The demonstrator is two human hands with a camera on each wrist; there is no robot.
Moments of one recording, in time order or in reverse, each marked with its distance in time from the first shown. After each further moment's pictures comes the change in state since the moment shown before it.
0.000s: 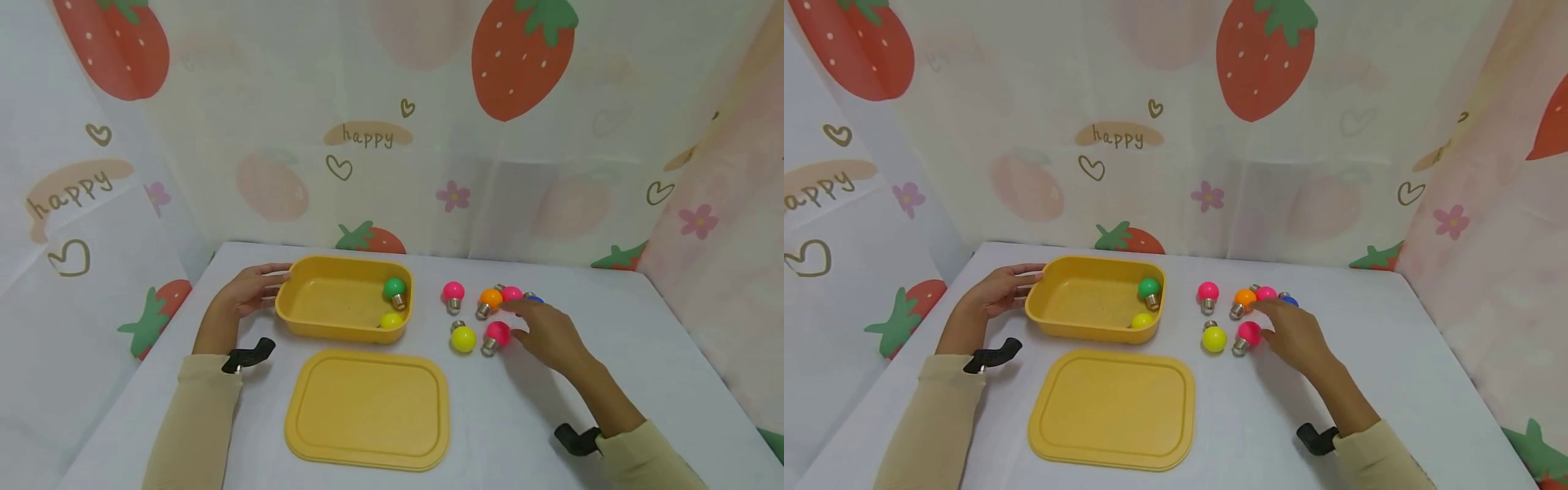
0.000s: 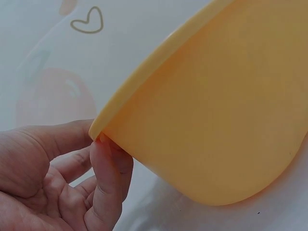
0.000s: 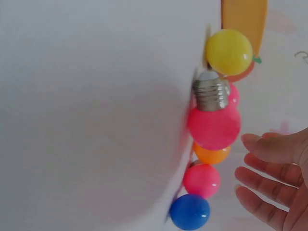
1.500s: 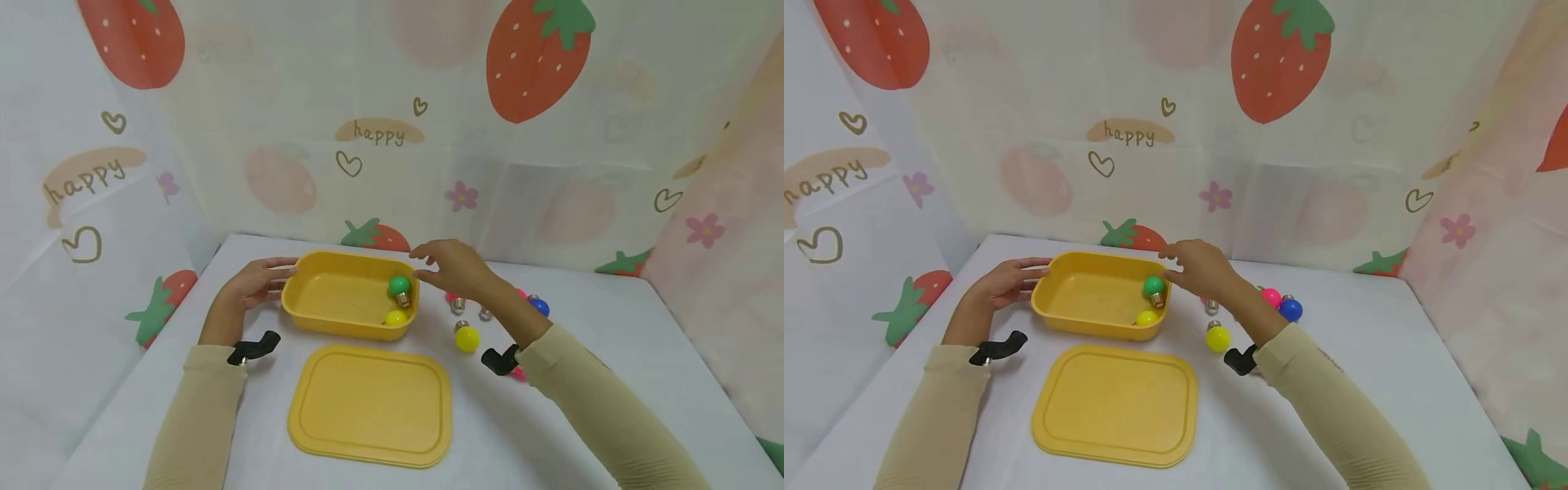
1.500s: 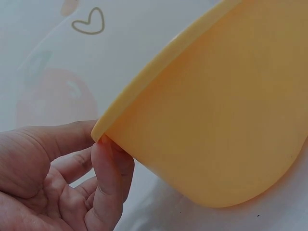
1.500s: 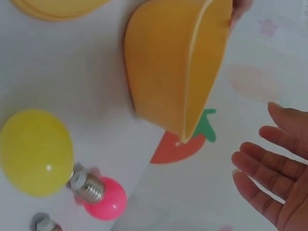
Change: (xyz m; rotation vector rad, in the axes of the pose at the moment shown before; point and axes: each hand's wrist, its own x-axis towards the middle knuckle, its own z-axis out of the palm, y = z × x) left_hand 0.002 -0.003 -0.005 -0.009 -0.043 0.047; right_hand 0.113 -0.127 -0.033 0.098 -0.082 -0.356
